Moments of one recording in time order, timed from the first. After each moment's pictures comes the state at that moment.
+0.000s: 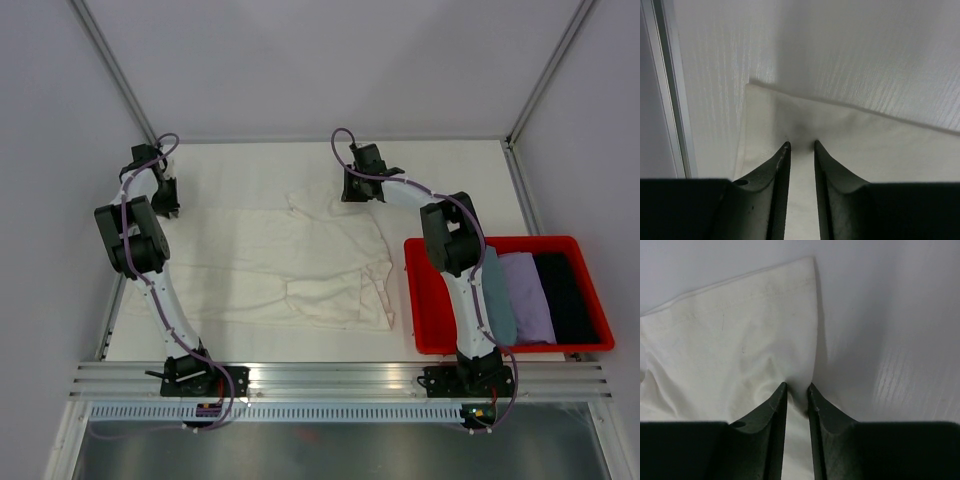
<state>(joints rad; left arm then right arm) 0.32 2.24 1.77 -0.69 -0.02 0.18 0.42 2.33 1.79 -0.27 -0.07 0.37</state>
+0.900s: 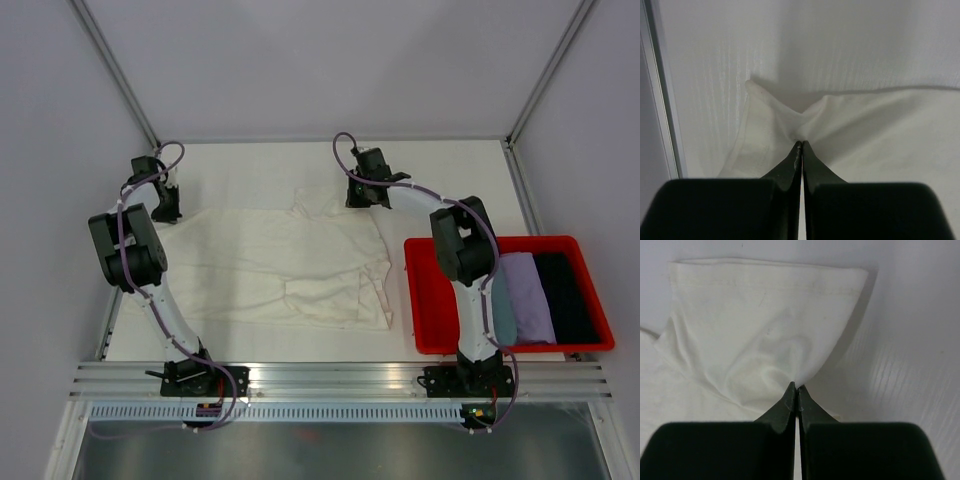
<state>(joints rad) 0.33 2.07 1.50 -0.49 0.03 0.23 0.43 2.20 1.63 -0.25 -0.08 0.36</state>
